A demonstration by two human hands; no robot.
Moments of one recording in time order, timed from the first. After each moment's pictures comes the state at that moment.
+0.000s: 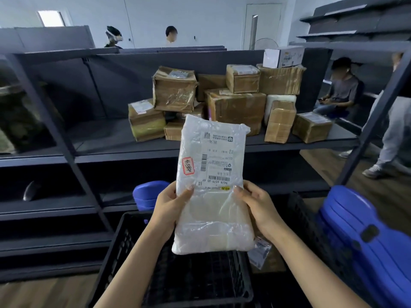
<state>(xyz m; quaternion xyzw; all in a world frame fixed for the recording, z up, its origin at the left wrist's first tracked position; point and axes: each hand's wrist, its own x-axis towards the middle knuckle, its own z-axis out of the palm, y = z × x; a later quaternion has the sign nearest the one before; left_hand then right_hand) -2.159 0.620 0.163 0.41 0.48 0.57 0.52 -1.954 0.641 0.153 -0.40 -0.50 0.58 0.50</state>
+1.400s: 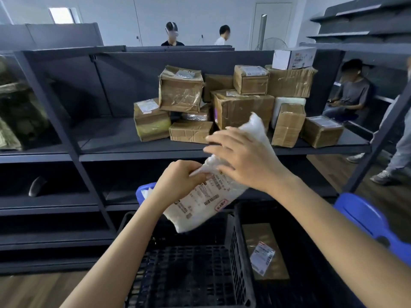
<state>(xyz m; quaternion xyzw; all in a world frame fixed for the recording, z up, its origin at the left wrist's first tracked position) -2.165 0.662 0.225 0.72 0.60 0.31 0.18 -1.973 0.696 0.257 -0.25 -0.89 -0.26 0.27</state>
